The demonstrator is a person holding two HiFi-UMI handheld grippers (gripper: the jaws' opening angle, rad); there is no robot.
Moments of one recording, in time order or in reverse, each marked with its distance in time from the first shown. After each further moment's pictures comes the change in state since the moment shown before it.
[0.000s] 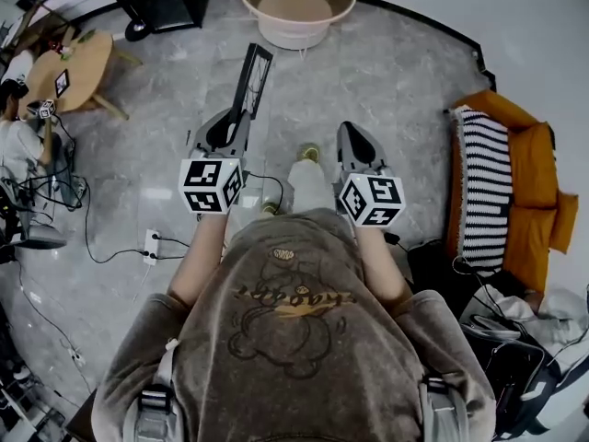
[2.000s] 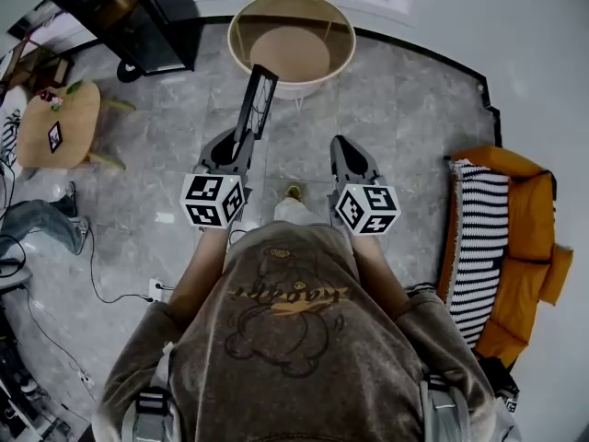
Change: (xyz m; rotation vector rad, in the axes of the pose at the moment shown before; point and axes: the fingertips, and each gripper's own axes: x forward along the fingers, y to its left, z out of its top) left arm 0.260 0.075 0.089 -0.059 0.044 -0.042; right arm 0.249 -0.125 0.090 0.083 0.025 0.051
